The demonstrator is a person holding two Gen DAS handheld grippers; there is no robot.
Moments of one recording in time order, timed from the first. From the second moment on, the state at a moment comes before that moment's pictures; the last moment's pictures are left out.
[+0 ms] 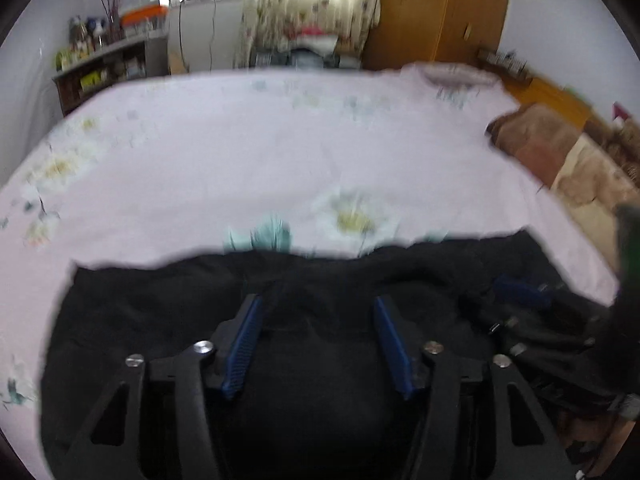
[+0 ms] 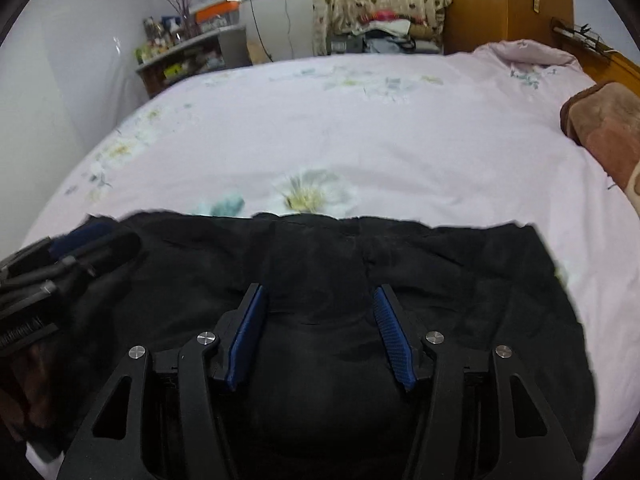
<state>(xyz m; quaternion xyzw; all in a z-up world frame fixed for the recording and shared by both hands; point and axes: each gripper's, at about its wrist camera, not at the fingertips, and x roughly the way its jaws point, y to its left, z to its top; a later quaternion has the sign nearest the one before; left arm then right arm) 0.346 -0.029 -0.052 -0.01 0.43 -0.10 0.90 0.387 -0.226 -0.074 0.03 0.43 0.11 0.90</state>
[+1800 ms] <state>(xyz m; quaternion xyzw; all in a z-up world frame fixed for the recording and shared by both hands) 0.352 0.071 -0.037 -0.01 0.41 -0.02 0.91 0.406 -0.335 -0.089 0.02 0.44 0.00 0.90</state>
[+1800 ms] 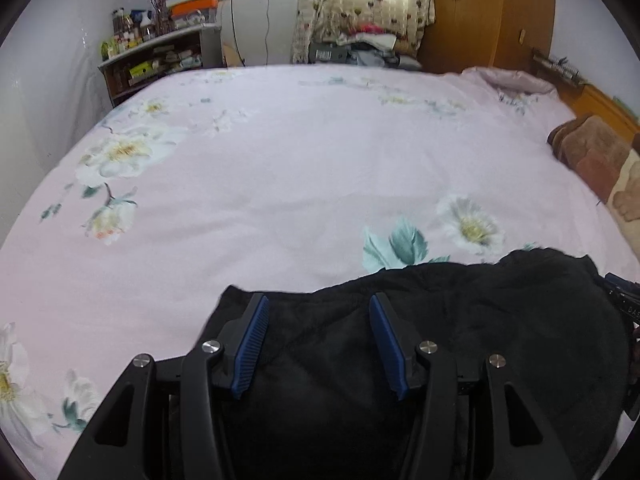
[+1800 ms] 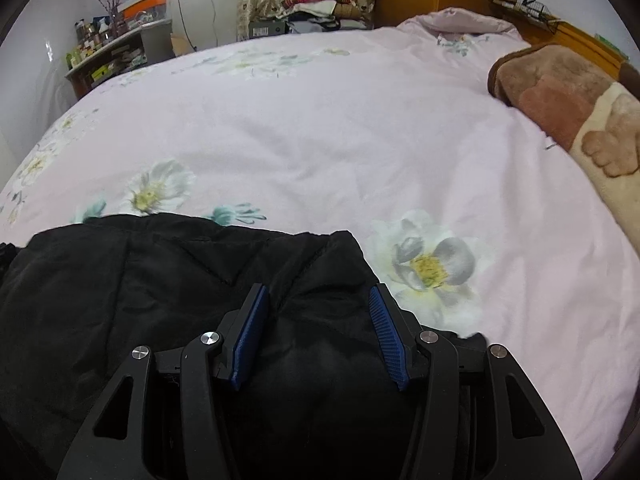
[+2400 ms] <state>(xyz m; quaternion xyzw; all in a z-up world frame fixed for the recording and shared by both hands) 0.286 0.105 -0.064 -0.01 0.40 -0.01 0.92 0.333 -0.353 -0.099 0.02 0.45 -0.01 0.89</state>
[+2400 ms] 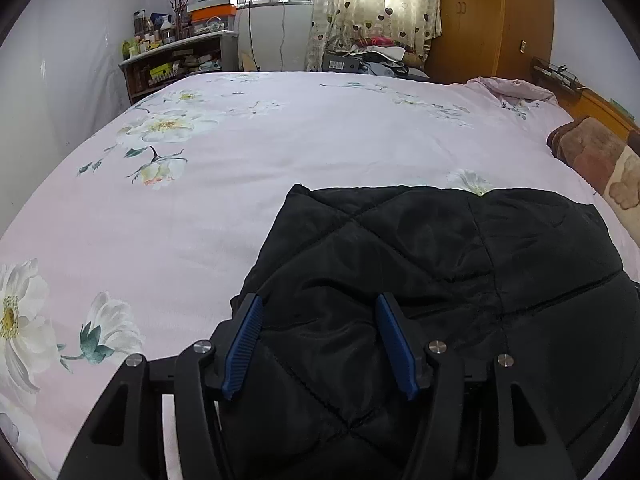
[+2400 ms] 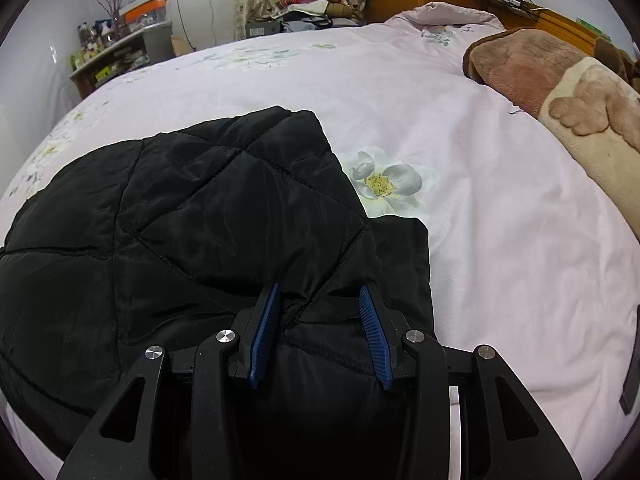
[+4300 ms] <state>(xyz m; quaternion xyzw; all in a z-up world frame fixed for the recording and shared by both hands) 0.237 0.125 -0.070 -0.12 0.44 -0.03 0.89 0.266 -0.342 -0.075 0.03 0.47 0.00 0.88</state>
